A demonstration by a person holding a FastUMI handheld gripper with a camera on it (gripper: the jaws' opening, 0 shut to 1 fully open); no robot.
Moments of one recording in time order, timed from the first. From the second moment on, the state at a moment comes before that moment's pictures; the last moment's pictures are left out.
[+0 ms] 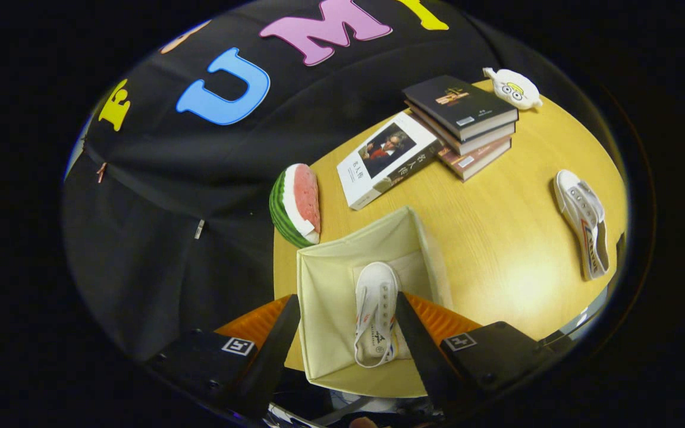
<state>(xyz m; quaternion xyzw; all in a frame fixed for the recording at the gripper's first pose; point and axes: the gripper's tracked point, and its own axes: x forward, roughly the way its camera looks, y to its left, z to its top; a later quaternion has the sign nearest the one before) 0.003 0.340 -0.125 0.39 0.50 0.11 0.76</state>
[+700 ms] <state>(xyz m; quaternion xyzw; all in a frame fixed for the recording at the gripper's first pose) -0.034 0.037 -0.218 0.16 0.43 0.06 0.89</state>
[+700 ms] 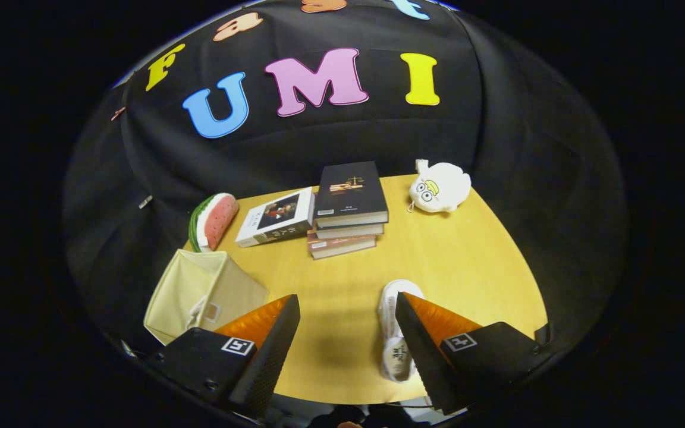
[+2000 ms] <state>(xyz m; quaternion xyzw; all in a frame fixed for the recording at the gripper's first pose) -0.044 0.004 -0.435 0.17 0.53 -0.01 0.83</state>
